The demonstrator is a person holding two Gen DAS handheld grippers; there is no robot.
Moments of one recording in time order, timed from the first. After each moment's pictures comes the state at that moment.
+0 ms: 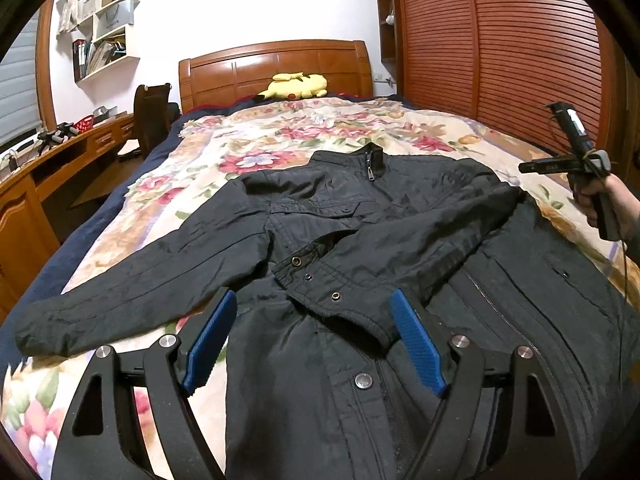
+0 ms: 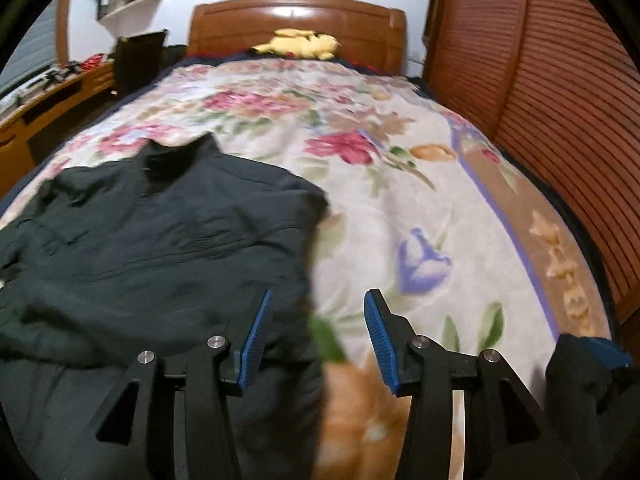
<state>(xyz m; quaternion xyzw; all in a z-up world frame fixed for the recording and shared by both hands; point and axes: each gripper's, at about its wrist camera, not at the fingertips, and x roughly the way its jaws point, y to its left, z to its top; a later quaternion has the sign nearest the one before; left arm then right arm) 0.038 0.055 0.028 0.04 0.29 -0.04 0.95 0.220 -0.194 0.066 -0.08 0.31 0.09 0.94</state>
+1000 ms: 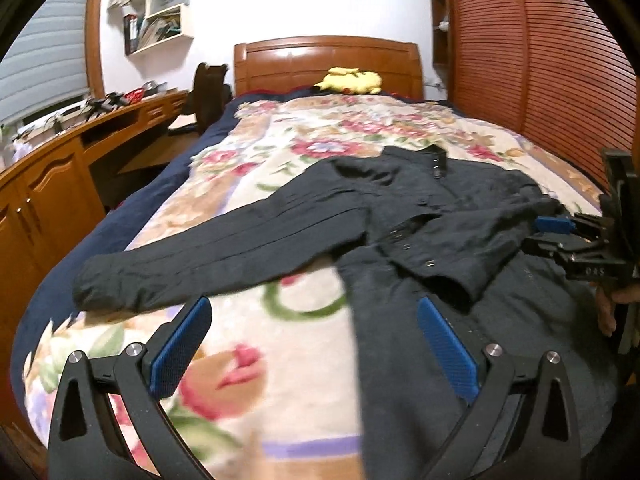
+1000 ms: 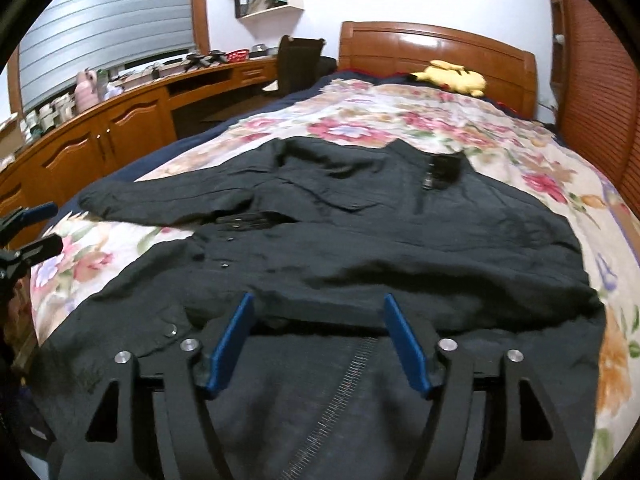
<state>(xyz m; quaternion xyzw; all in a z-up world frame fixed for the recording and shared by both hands) 0.003 0.147 0.029 0.00 0.31 0.04 0.95 0.074 -0.069 0.045 -0.10 0.26 0.30 0.91</state>
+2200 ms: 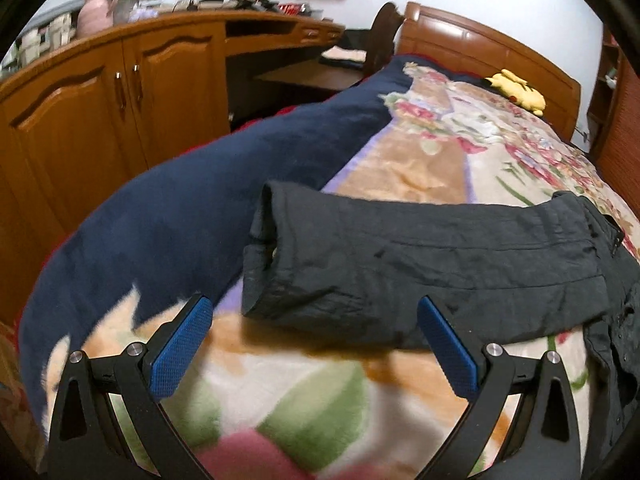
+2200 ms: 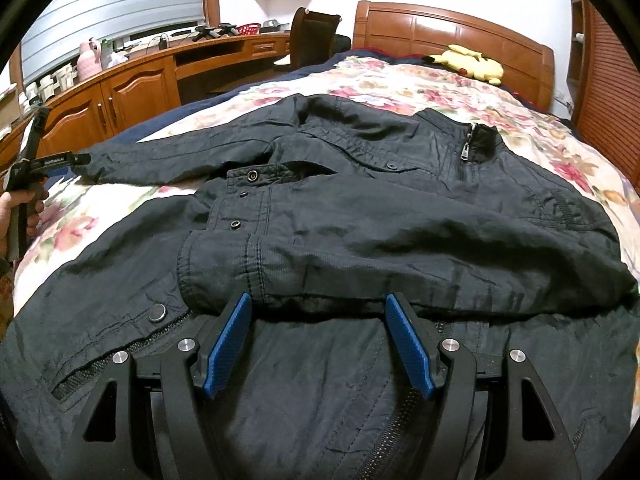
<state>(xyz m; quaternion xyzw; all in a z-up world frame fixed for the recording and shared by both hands) 0.057 0.392 -0.042 -0.15 0.36 0.24 0.89 0.112 -0.063 0.002 -0.13 0.29 0.29 0.90</state>
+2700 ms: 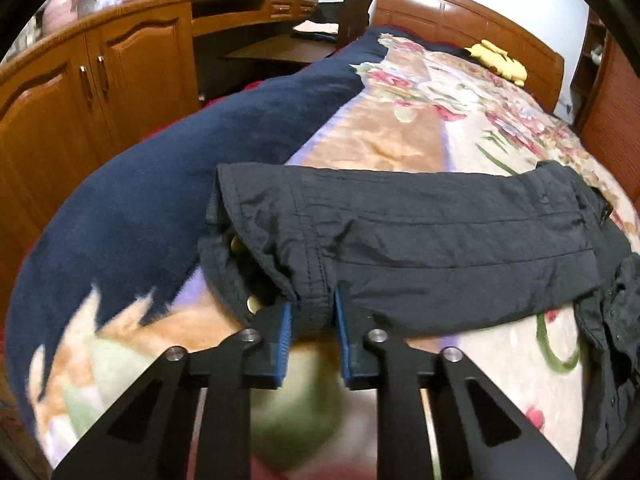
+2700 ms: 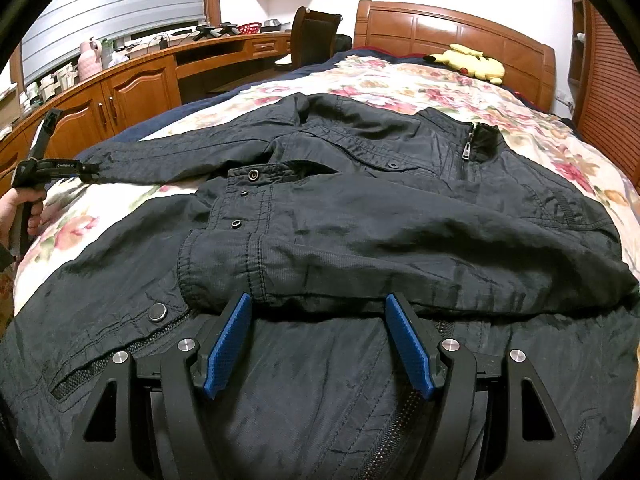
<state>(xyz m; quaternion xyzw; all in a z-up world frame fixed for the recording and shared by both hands) 0.071 0.375 -0.040 -0.13 0.41 0.19 0.88 0.109 -0.061 0.001 -0.13 0.29 0.29 0.90</state>
